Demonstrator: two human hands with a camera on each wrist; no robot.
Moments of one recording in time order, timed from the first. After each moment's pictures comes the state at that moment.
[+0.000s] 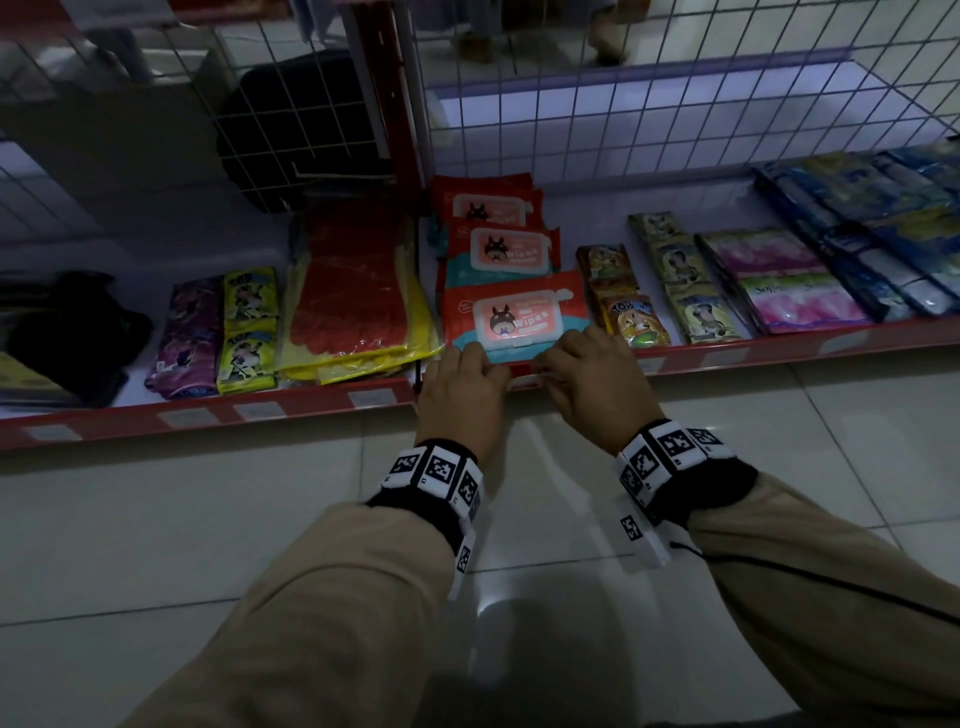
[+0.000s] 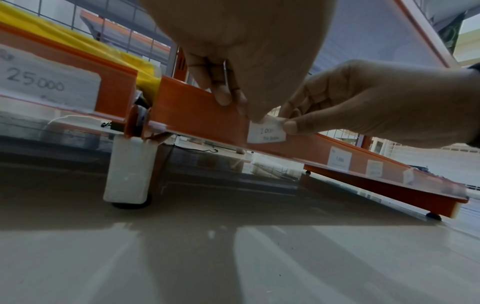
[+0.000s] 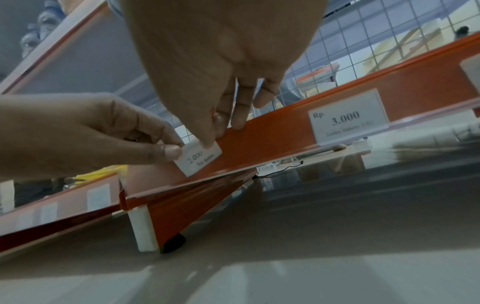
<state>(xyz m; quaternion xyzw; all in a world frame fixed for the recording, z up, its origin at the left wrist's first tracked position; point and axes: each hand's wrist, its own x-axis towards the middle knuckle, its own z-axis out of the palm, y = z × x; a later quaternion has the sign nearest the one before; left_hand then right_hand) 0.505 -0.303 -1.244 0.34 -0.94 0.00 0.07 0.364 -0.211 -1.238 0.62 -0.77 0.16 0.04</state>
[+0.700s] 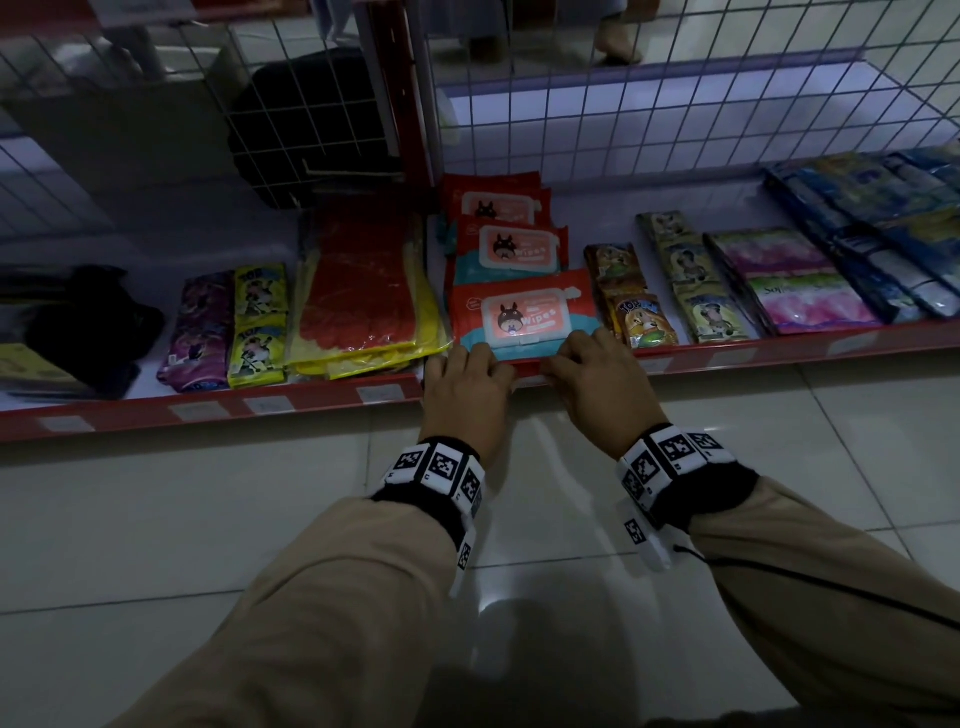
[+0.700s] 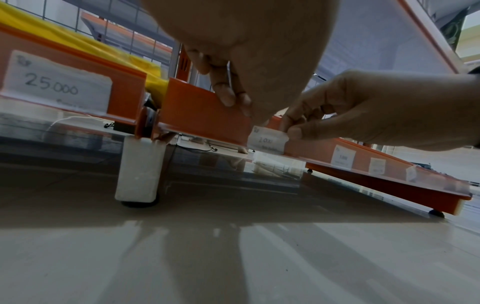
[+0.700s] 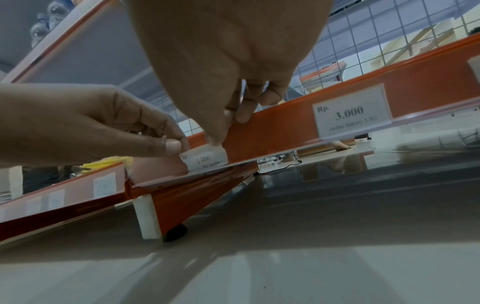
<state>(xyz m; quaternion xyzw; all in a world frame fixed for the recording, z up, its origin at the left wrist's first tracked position) 0.511 -0.304 -1.246 0.33 -0.94 0.02 0.07 0.368 -0.212 -1.244 0.61 -0.78 0.11 0.05</state>
